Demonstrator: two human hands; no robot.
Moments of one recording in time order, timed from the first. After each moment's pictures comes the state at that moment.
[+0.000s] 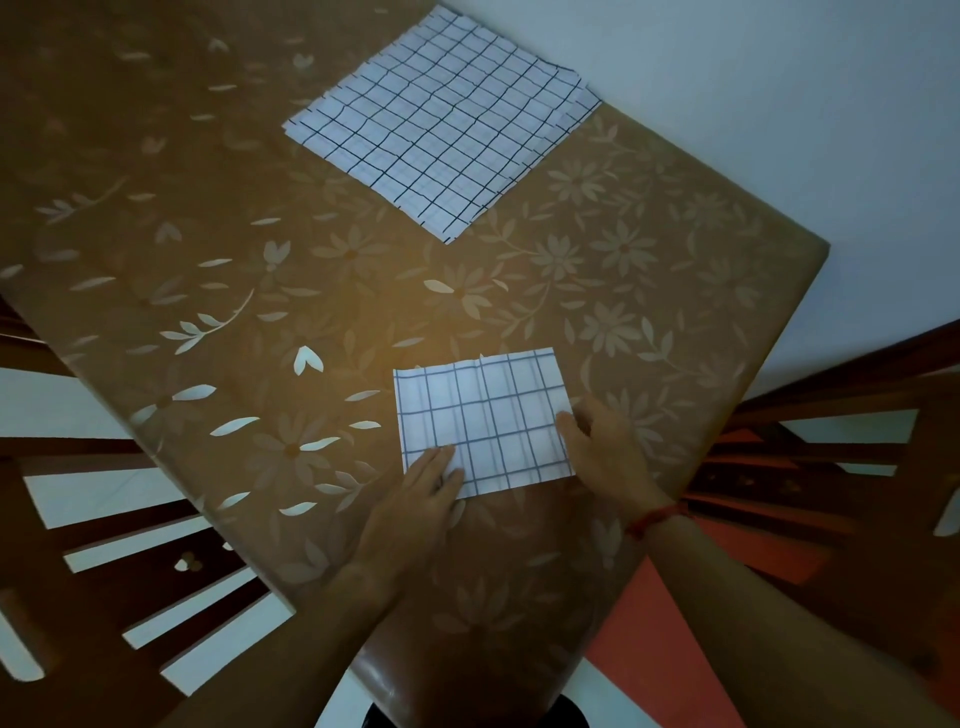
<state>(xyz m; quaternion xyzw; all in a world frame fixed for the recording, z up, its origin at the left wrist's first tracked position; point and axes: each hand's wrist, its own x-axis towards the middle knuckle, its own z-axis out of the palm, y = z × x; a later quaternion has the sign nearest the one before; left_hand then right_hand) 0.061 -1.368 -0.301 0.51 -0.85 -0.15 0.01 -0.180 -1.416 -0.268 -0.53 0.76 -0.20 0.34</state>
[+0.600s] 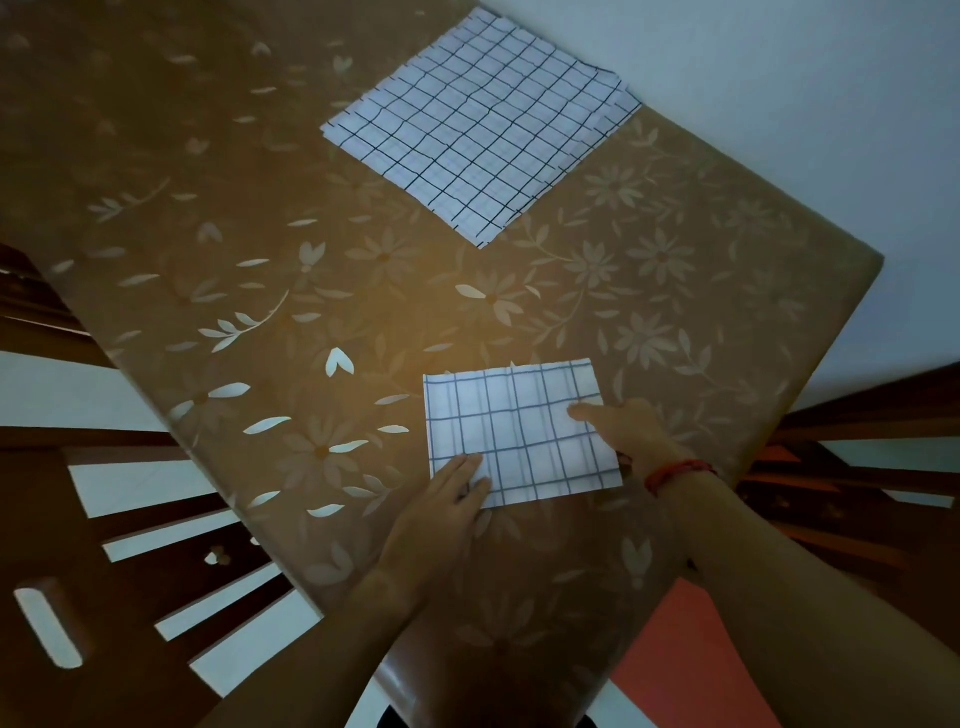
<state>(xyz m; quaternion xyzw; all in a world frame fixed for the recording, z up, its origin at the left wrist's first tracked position) 0.065 -1.368 -0.301 0.51 -0.84 -0.17 0.03 -0.173 -1.465 -0.257 -0.29 0.80 -0.16 0.50</state>
